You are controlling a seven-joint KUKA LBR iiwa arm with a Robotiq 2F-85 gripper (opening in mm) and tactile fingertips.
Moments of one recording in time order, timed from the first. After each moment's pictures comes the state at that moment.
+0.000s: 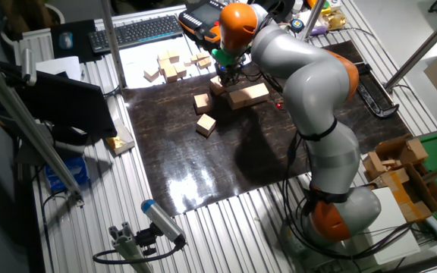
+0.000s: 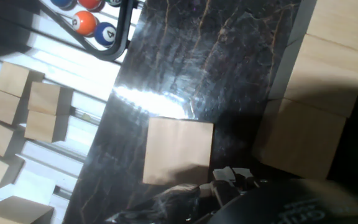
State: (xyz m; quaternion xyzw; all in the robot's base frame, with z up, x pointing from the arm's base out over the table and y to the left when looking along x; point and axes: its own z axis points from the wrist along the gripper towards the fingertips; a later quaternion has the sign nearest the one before) arm 0.697 0.109 0.120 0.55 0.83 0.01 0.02
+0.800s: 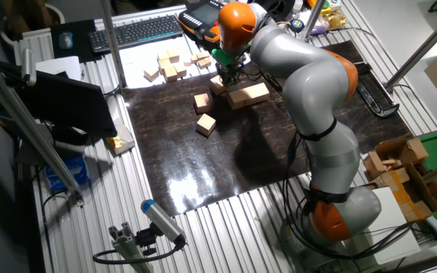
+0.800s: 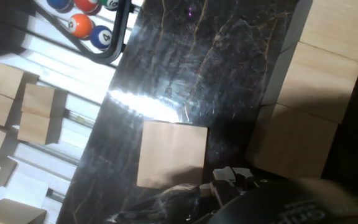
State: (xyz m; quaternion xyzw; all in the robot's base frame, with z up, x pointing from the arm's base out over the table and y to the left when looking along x) arm 0.696 0.108 0.121 0.55 0.83 0.00 0.03
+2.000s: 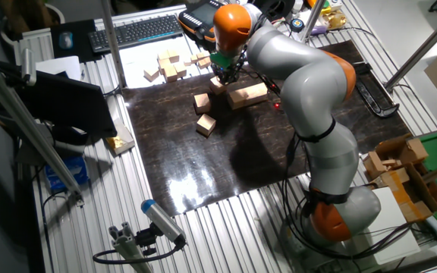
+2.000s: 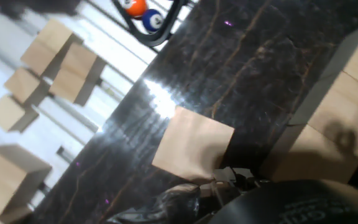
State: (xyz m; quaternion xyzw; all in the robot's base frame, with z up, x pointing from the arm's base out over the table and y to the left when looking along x) arm 0.707 0.116 0.123 0.41 0.91 -0.01 0.05
